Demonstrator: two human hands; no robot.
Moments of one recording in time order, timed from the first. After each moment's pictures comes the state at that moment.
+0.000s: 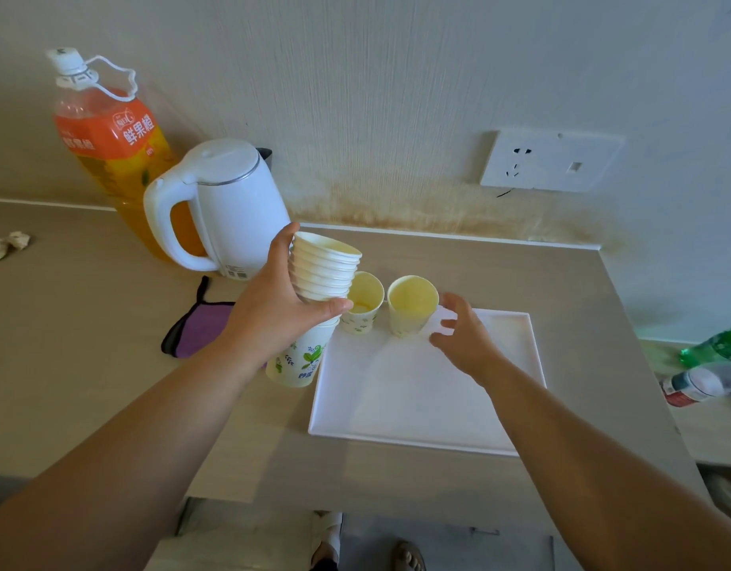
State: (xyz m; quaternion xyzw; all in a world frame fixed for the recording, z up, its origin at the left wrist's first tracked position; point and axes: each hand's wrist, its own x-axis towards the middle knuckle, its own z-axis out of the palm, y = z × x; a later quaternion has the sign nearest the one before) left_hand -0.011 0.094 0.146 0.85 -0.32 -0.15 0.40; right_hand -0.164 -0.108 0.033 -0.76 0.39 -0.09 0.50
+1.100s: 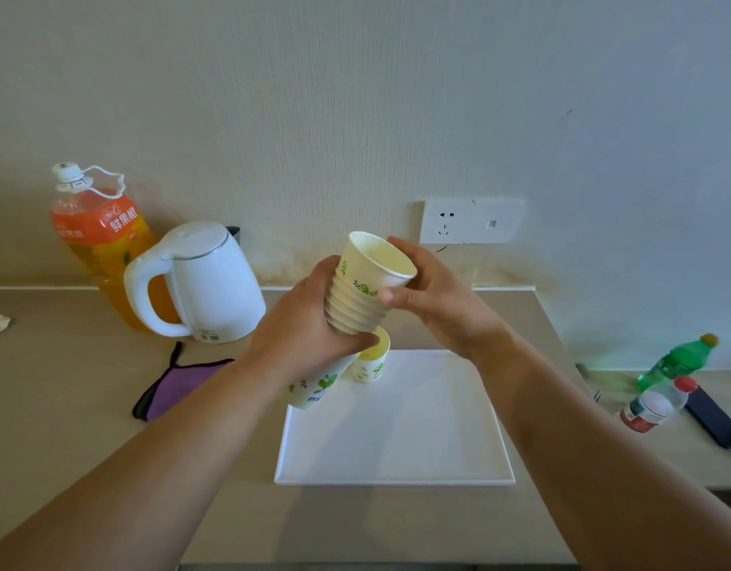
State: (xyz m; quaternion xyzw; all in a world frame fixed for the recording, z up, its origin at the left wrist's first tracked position) left_hand -0.069 0.049 0.201 0.82 -0.46 -0.08 0.33; right_hand -0.179 -0.101 0.199 -0.68 0.12 -0.17 0.70
